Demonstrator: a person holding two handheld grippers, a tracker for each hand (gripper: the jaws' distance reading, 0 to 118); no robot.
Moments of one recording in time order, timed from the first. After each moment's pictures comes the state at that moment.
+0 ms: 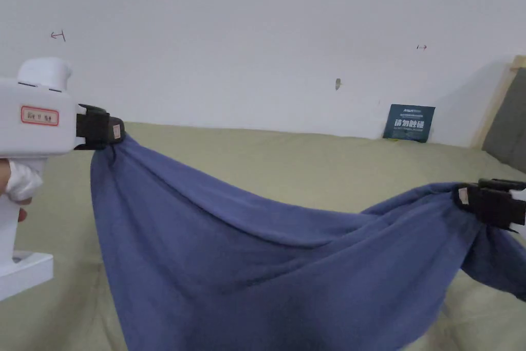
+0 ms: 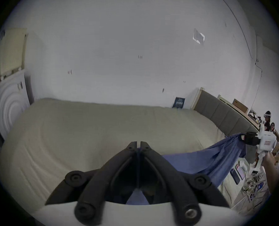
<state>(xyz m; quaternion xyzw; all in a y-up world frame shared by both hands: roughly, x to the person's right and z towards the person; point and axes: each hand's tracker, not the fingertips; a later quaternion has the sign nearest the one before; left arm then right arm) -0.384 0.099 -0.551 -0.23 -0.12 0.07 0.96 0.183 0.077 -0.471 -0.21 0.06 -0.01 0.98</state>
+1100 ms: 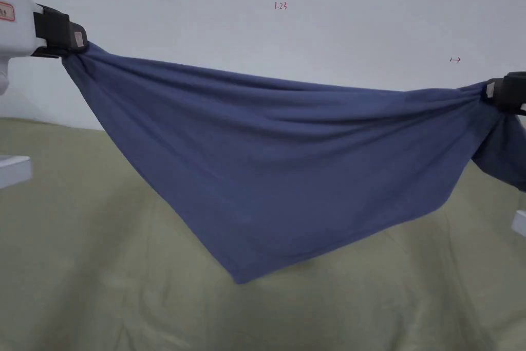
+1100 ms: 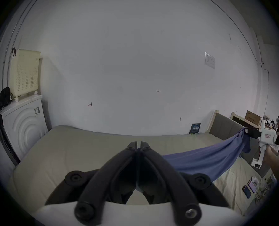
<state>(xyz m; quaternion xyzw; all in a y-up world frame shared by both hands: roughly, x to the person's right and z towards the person) -0.450 0.175 -0.582 -0.14 -0.05 0.05 0.99 0.180 0.141 -0.591 -0.10 0.02 -0.04 0.99</state>
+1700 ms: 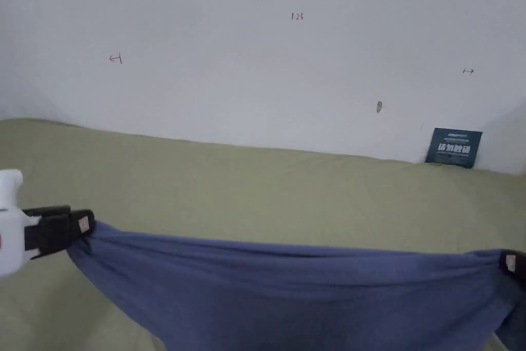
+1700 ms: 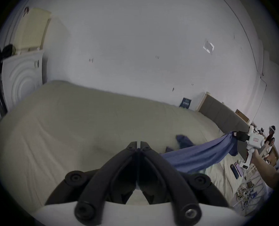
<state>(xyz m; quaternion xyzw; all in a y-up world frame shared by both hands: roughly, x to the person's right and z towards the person) -0.475 -0.008 -0.452 -0.25 -0.10 0.13 0.95 0.204 -0.017 -0.458 -0.20 0.04 -0.09 0.97</state>
